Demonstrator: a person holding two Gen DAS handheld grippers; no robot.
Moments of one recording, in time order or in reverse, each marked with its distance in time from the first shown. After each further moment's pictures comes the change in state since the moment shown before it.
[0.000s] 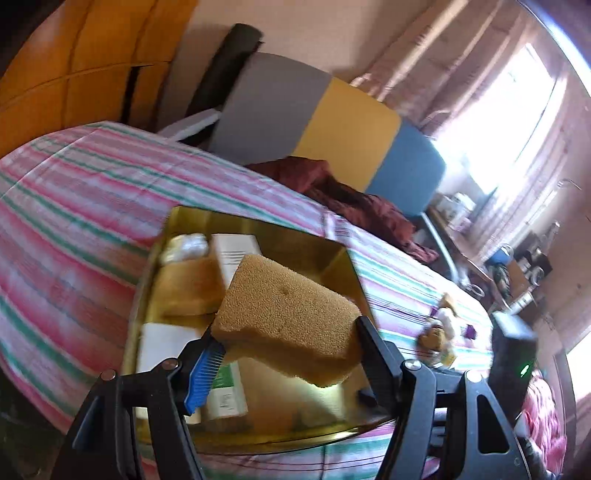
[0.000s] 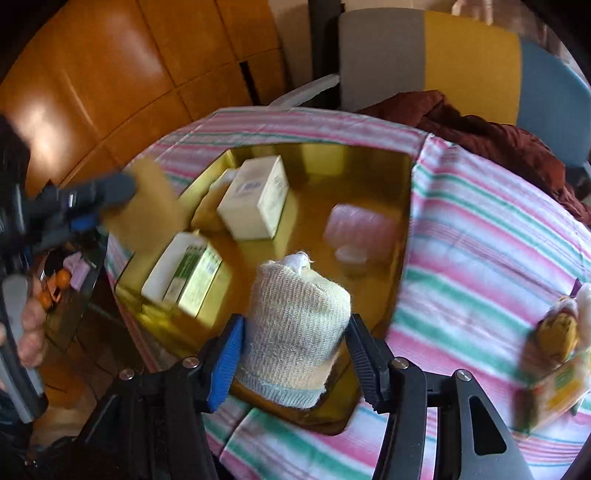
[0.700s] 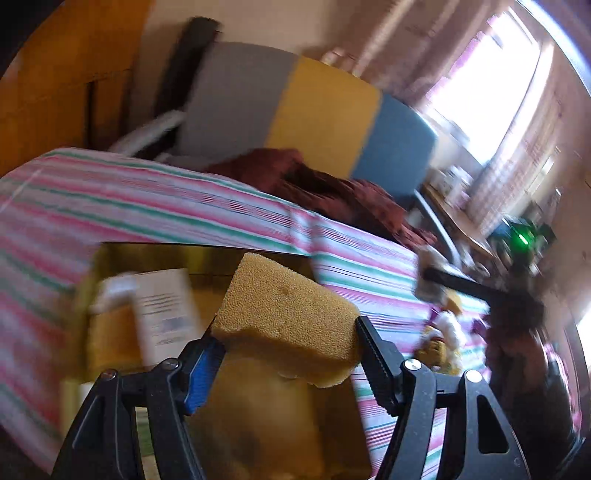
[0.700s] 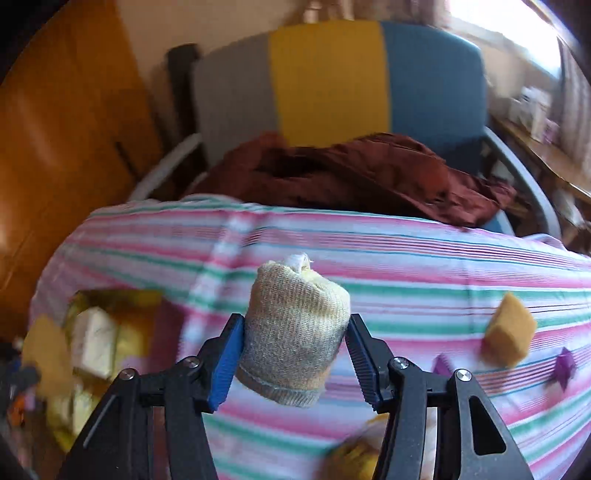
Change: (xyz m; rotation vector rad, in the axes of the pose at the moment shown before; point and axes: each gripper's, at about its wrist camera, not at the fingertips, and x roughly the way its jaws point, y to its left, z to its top) left arm 0.060 -0.052 0.040 0.081 0.038 0.047; right arm -0.058 -0.208 0.089 0.271 -0.142 -0.241
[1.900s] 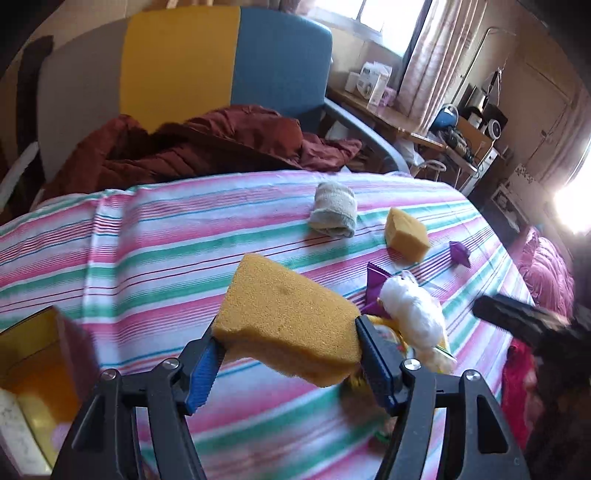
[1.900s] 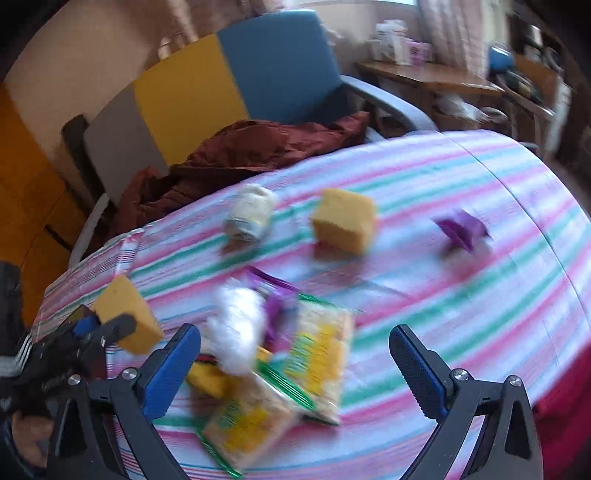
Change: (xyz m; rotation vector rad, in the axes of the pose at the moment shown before) left arm 0.170 -0.195 -0.007 0.403 0.231 -0.179; right arm -0.064 -0.148 -0.086 0.388 -0.039 -0.192
